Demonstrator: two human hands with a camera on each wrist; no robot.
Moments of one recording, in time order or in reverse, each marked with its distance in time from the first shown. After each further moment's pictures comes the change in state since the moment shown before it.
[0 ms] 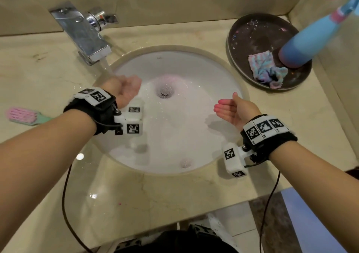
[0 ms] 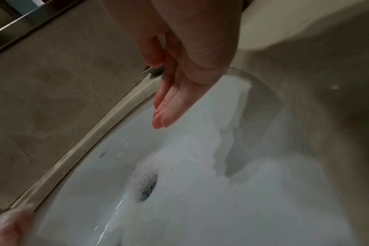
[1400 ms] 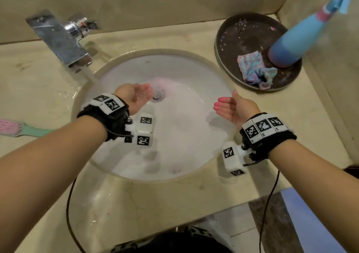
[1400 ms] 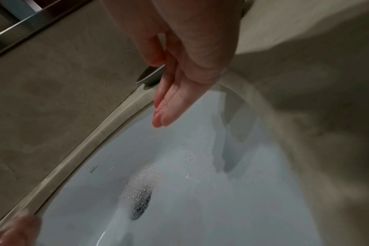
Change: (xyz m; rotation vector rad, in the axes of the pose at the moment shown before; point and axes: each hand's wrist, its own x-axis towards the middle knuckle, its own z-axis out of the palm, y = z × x) left_hand -0.001 -0.032 0.048 0.132 0.027 -0.069; right_hand 0.014 -0.014 -0.022 0.062 0.011 -0.008
